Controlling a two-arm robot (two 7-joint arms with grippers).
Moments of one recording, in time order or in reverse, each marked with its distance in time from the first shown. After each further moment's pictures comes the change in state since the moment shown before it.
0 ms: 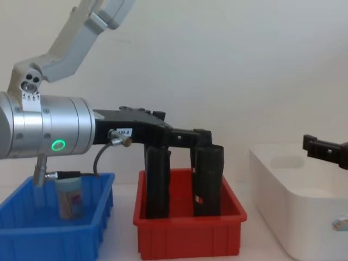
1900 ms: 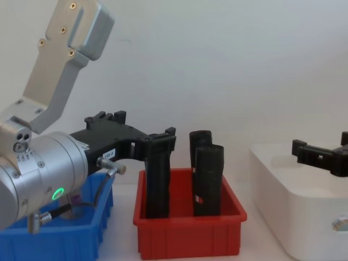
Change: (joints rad) left arm 0.171 0.002 0.051 -0.067 0.041 -0.229 0.436; right arm -0.030 -0.003 -0.009 -0.028 0.000 -0.004 0.035
